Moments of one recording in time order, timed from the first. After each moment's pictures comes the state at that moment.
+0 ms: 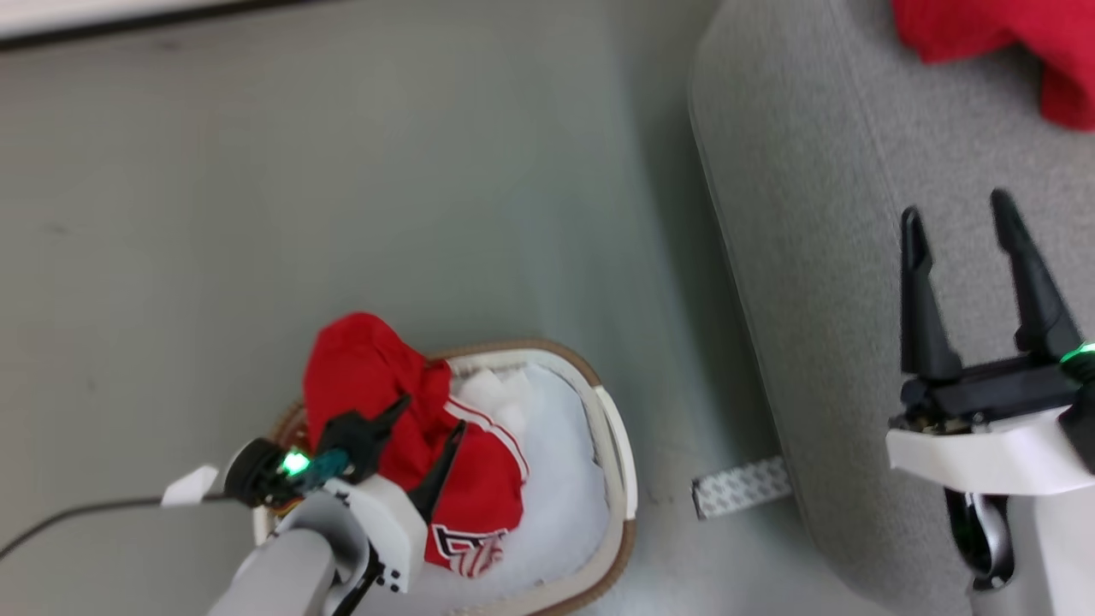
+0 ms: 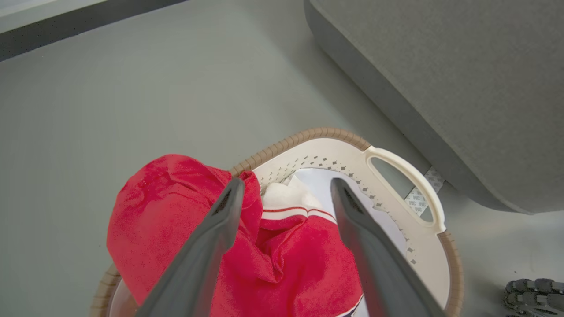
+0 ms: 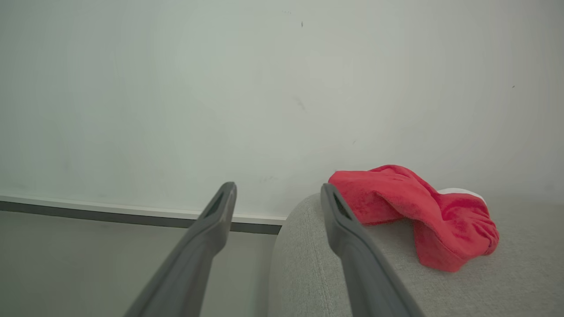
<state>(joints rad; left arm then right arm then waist) -0.48 0.26 -0.53 0.62 -0.26 -0.13 -0.21 -0.35 -0.05 0.04 0.00 0.12 0.13 -0.26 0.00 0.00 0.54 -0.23</state>
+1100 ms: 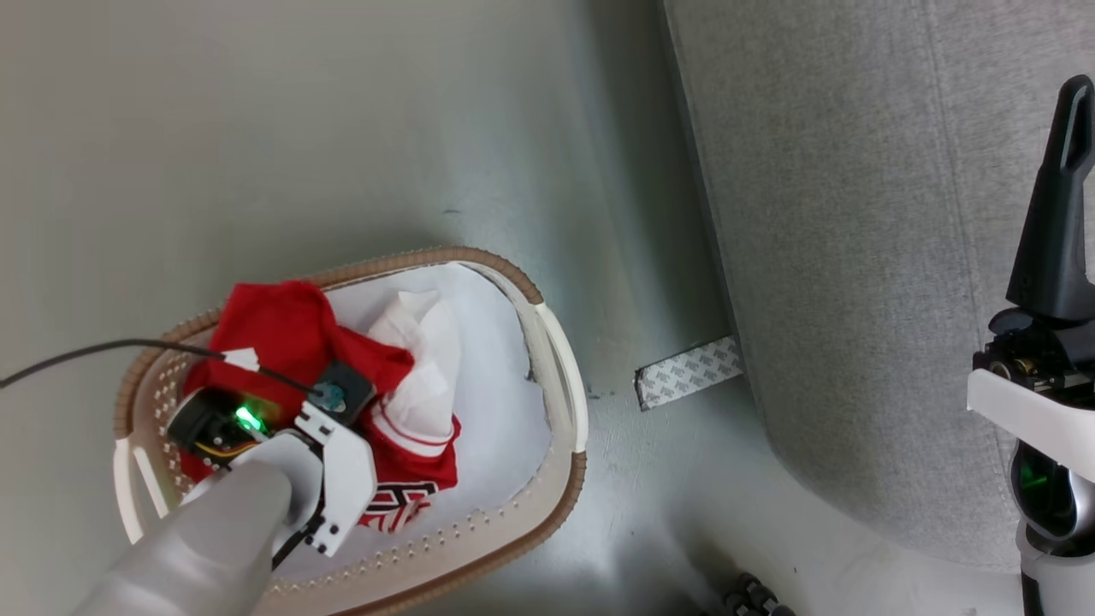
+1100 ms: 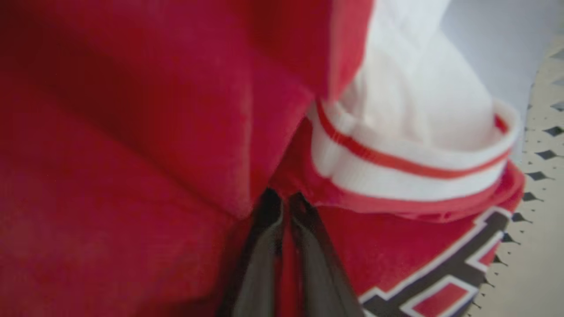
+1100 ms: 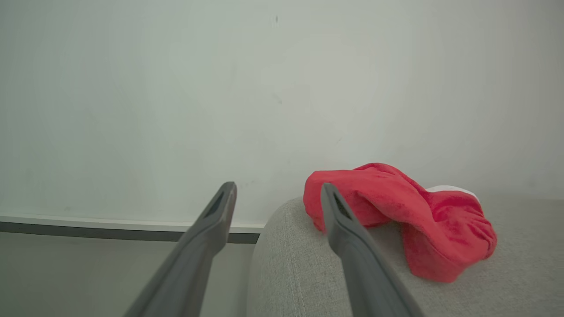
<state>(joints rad) -0.86 0.35 -1.12 1.04 -0.52 -0.13 -0.01 -0.45 -0.05 0.01 -0.26 0.26 0.13 -0.26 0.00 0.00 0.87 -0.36</state>
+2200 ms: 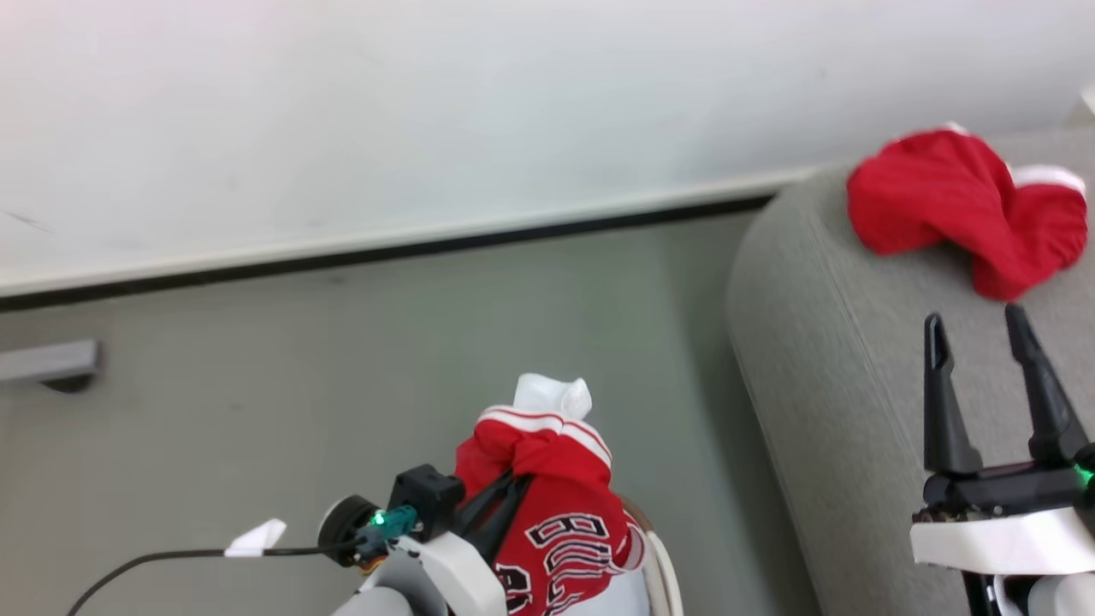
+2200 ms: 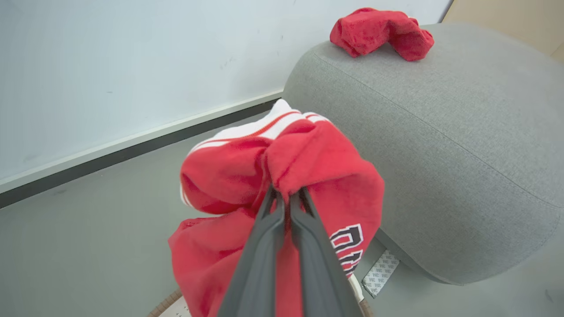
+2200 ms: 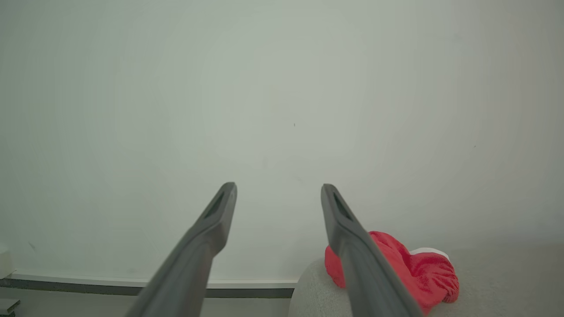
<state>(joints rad) -0.48 0.24 -0.86 0.57 -0.55 -0.04 -0.26 -0.19 -0.07 -0.01 -0.03 0.18 0.13 -0.24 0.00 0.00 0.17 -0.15</state>
